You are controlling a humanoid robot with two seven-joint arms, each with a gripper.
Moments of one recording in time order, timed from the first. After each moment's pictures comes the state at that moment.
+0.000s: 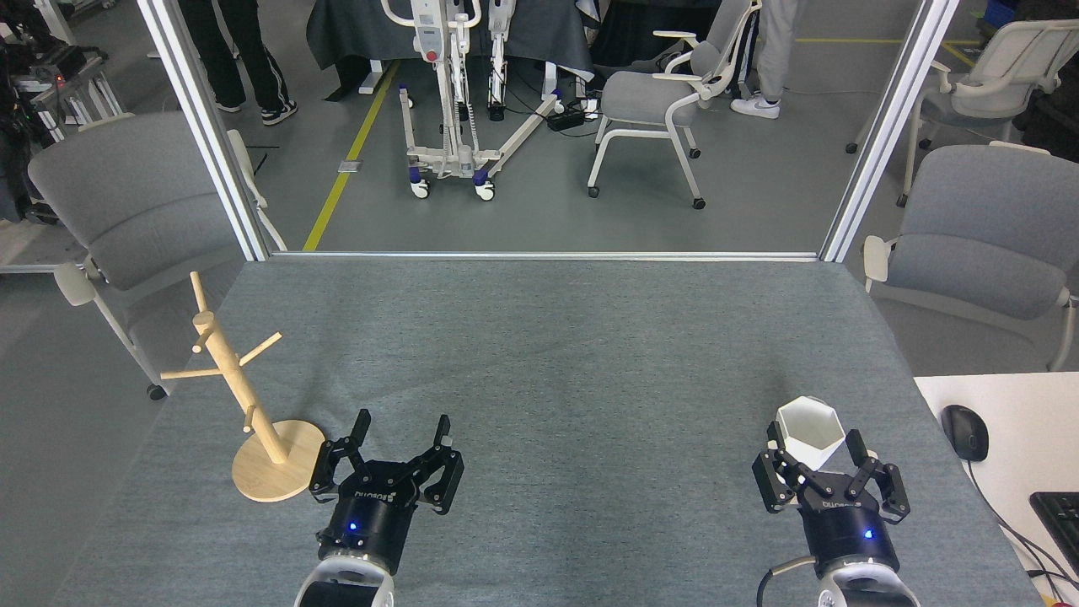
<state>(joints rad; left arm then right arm) -0.06 -0.05 -0.13 -1.59 -1.50 0.03 0.03 -0.06 -0.01 -0.18 -1.48 1.43 -0.12 -0.03</state>
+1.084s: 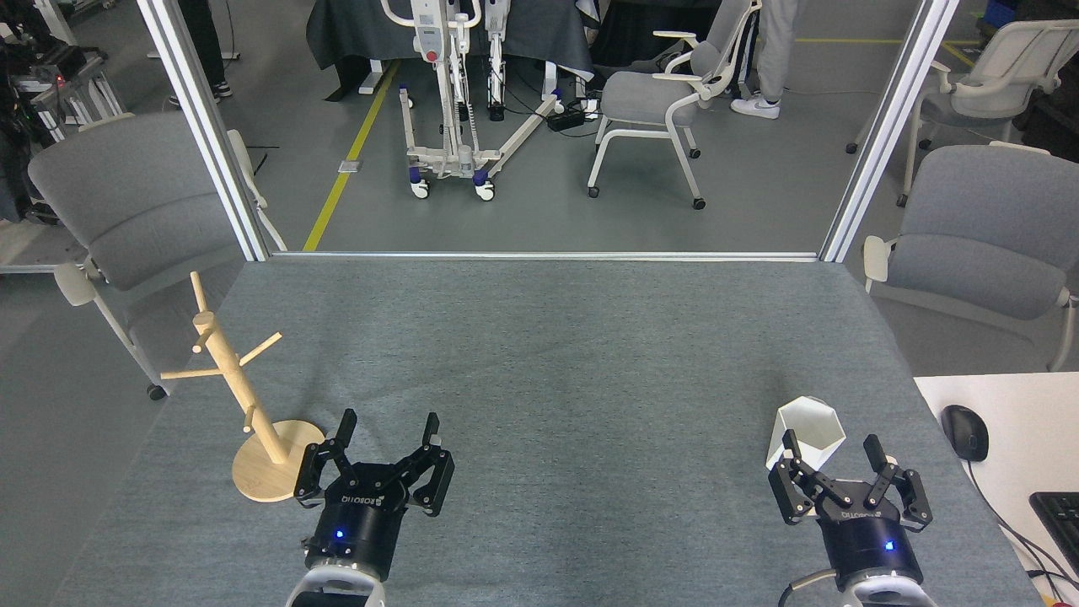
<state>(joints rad) -0.01 -0.05 -0.12 -1.68 -1.50 0.05 0.03 -0.01 -0.06 -0.18 -1.52 1.42 -0.12 -0.02</state>
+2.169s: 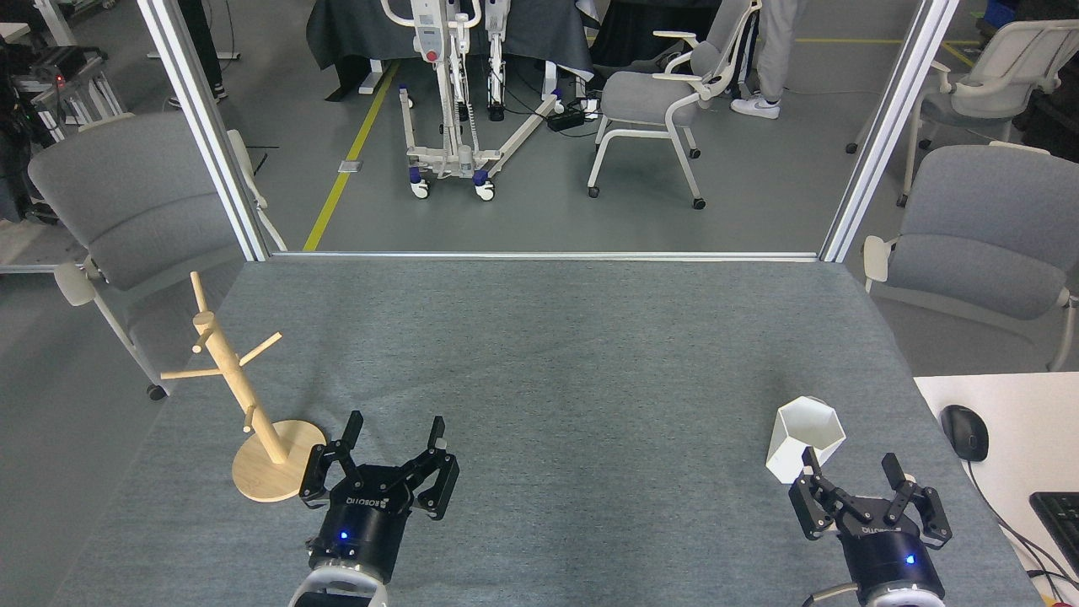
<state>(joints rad) -0.01 -0.04 -0.13 -1.67 -1.50 0.03 0.02 -0.01 -0.08 -0.23 -1.44 1.41 -0.18 -0.03</state>
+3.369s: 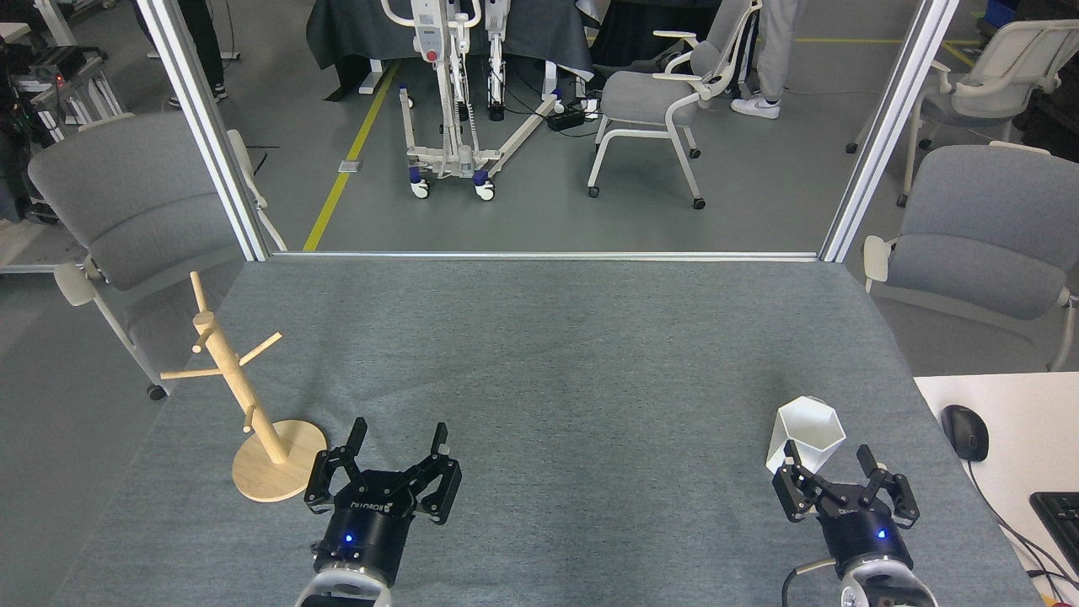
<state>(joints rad) -0.02 -0.05 -0.13 -1.64 -1.50 0.03 0.02 -0.20 -0.13 -0.18 -1.06 1.43 -0.19 -0.18</state>
